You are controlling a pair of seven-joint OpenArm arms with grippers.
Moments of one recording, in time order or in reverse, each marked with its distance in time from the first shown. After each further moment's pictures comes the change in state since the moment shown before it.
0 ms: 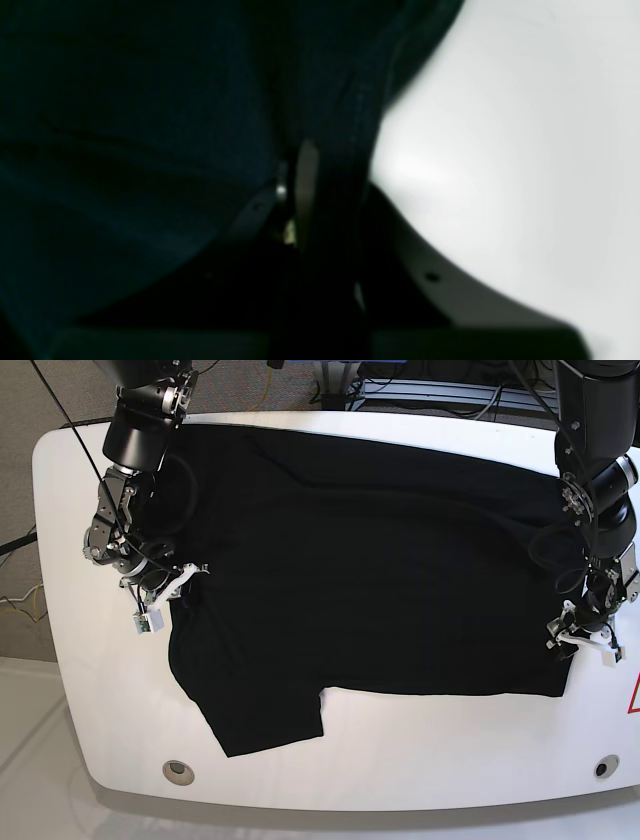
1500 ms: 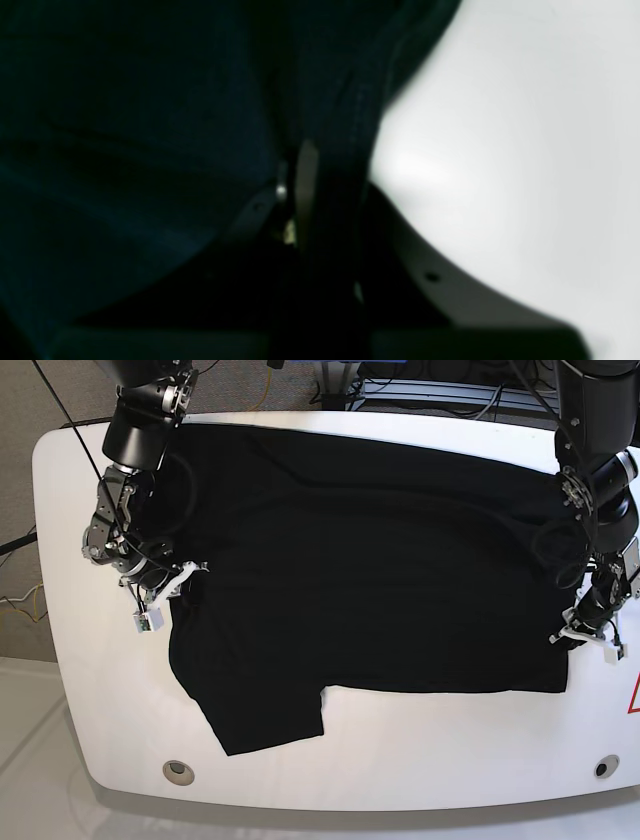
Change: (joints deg) left arm 1.9 -0.5 0.2 4.0 -1.6 -3.0 3.1; right arm -0.5 0.1 0.1 1.1 0.4 0.0 -1.9
